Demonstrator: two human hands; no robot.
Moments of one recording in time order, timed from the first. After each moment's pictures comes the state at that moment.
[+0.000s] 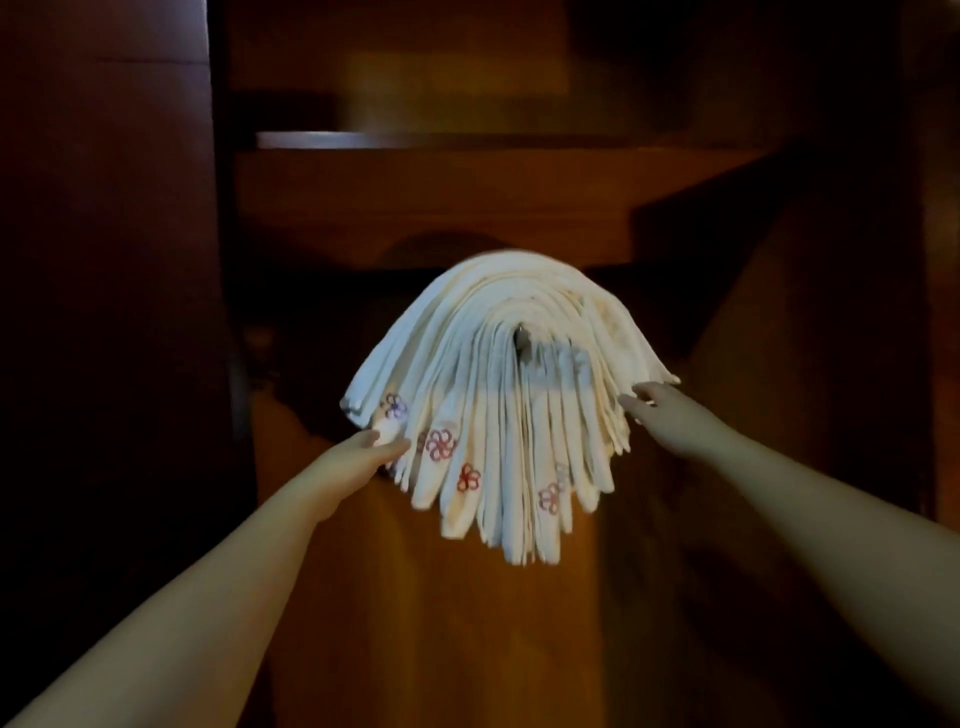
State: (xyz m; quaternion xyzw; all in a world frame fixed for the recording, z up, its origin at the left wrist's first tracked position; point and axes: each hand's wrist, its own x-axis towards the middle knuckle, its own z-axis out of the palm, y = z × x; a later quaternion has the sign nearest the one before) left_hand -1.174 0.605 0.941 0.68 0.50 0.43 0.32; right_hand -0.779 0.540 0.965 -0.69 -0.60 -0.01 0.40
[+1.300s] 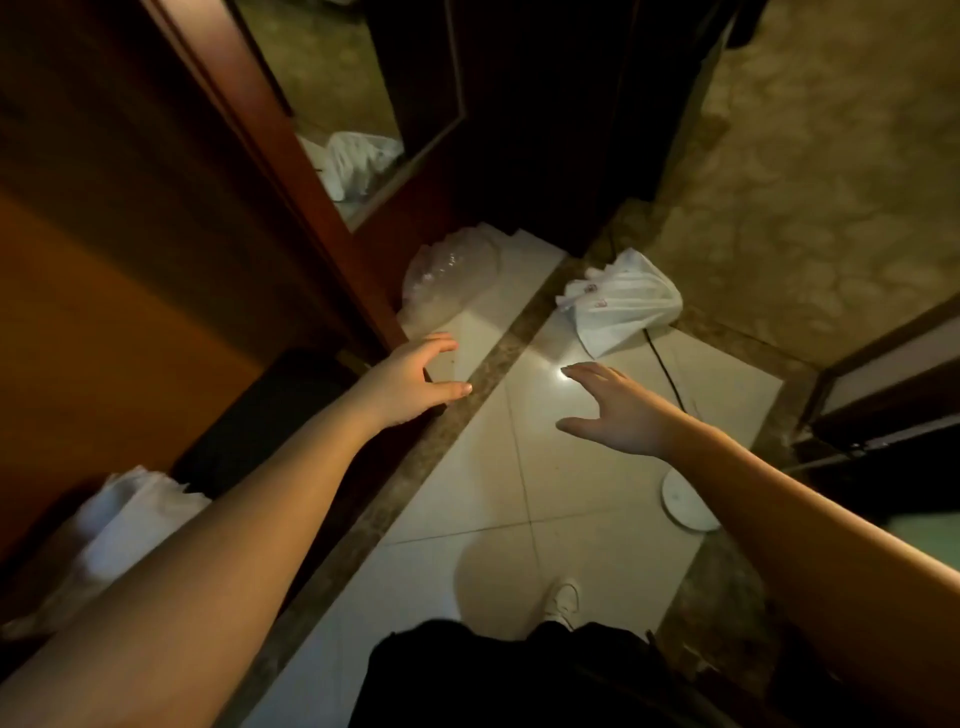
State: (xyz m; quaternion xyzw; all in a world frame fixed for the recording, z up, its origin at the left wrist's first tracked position) left_hand -0.711 0.241 0.498 0.89 0.23 -0.13 0.37; right_hand -0.561 -0.023 0.446 -0.85 -0.40 0.29 0.19
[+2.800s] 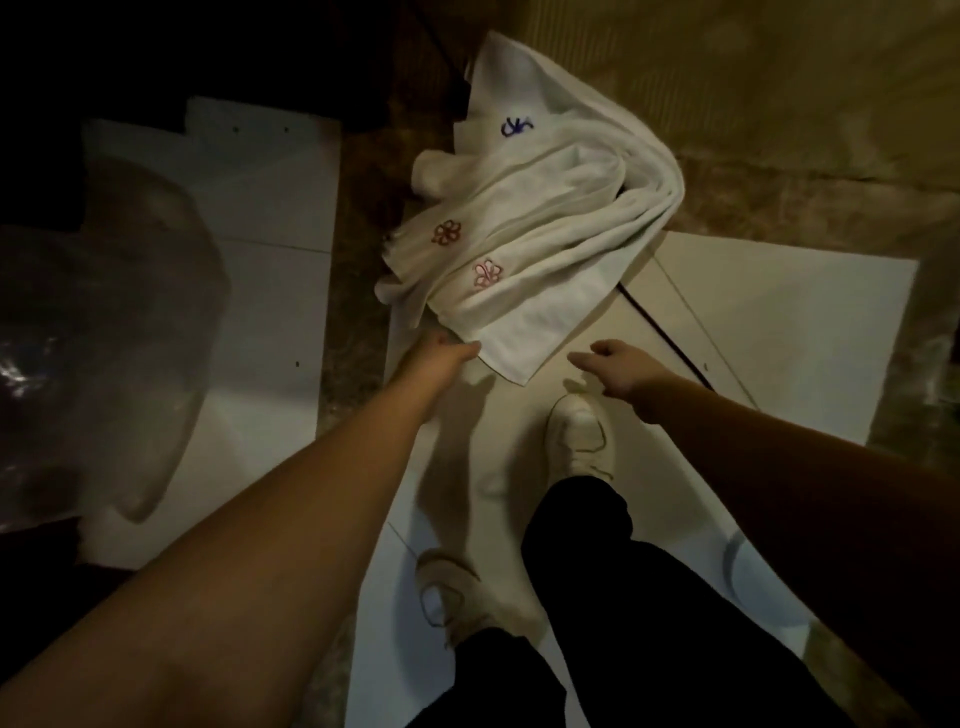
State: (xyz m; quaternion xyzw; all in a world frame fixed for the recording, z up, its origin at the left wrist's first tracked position) left_hand -0.045 0.267 -0.224 0.67 0.41 -0.39 0.47; right_hand -0.024 0.023 -0.237 -0.72 0.30 0.51 0.36
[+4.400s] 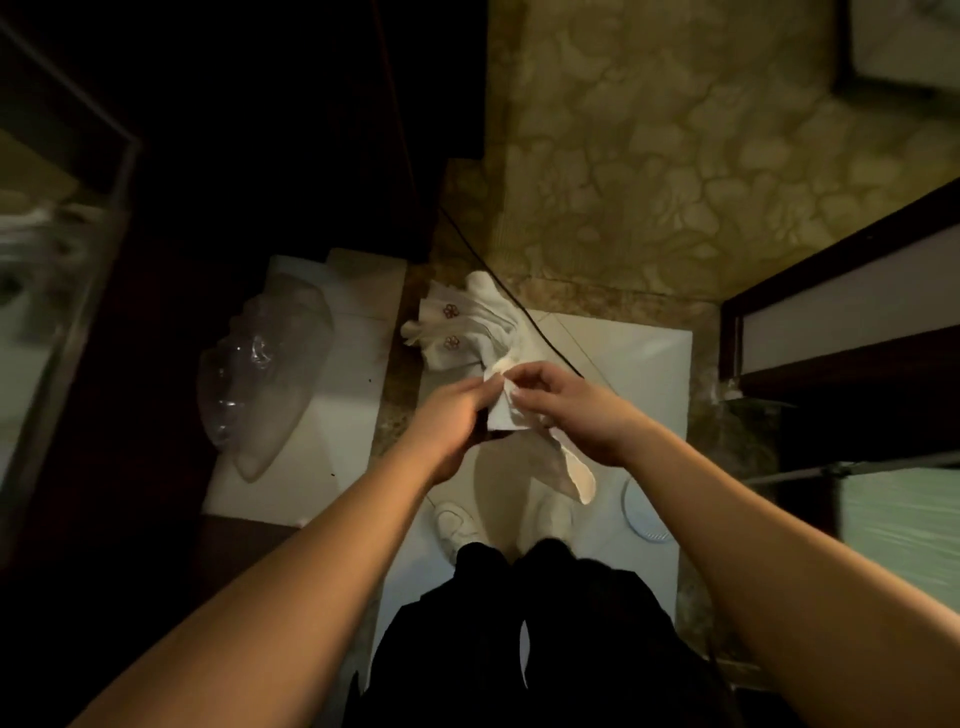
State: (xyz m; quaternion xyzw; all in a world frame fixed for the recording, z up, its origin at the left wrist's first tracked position) left_hand -0.217 0.248 0.292 0.53 0.31 -0.32 0.72; right_hand -0.190 0.077 0.294 -0.69 0.09 0.44 0.57
